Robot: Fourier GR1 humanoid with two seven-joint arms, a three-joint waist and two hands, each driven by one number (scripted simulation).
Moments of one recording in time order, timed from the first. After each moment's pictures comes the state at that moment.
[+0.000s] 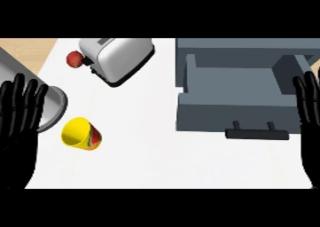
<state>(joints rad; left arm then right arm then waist) 0.03 0.07 -0.02 -2.10 0.03 0.01 -0.02 -0.02 -0.07 -0.01 -2.10 0.00 -0.02 -0.02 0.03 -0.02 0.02</state>
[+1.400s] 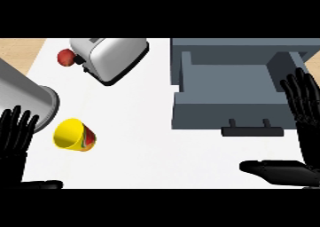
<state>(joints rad) 0.20 0.12 0.21 -1.82 0.29 -0.20 -0.10 -0.02 -0.14 -0.05 -2.01 0.03 0.09 -0.01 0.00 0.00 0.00</state>
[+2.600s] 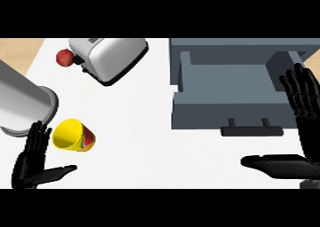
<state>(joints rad) -0.09 0.23 0.36 -0.79 0.11 -0.25 -0.72 -0.06 -0.14 -0.08 -1.97 0.02 0.13 -0.01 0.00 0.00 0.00</state>
